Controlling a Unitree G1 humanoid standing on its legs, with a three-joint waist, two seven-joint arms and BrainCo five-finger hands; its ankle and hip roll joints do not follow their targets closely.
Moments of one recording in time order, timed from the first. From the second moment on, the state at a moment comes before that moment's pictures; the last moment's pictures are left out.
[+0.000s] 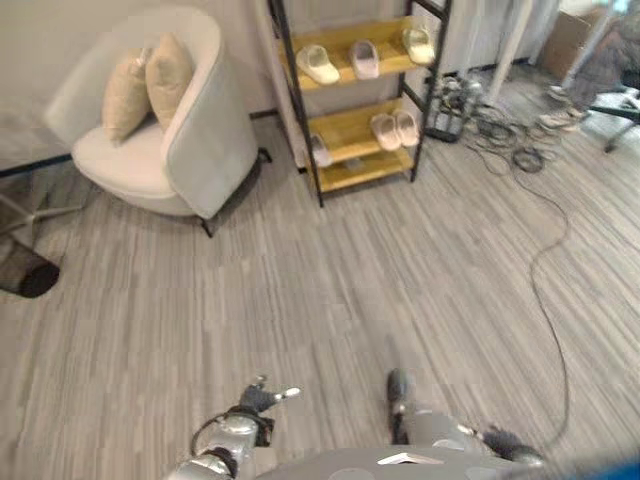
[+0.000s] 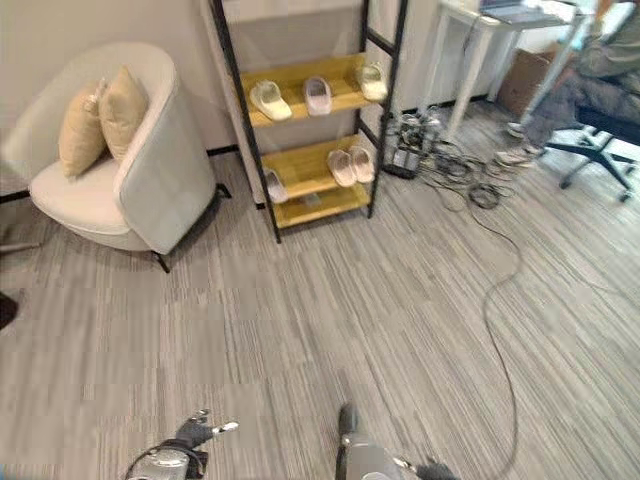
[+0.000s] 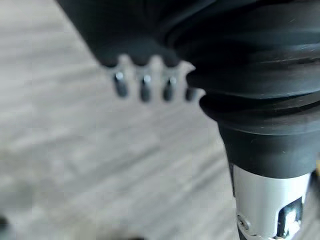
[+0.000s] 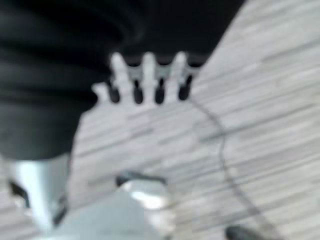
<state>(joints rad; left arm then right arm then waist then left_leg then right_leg) -0.09 0.16 -0.23 1.28 -0.17 -0.14 0.11 0.02 -0.25 0.16 1.34 0.22 -0.03 -0.08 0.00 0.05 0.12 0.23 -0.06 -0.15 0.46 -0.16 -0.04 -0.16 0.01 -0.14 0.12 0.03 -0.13</state>
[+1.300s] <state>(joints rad) -0.12 0.24 -0.27 1.24 -0.15 -0.16 0.25 -0.09 -0.28 0.28 1.32 0.04 -0.06 -0.29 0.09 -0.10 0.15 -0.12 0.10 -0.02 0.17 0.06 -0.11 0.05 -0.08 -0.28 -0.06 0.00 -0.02</state>
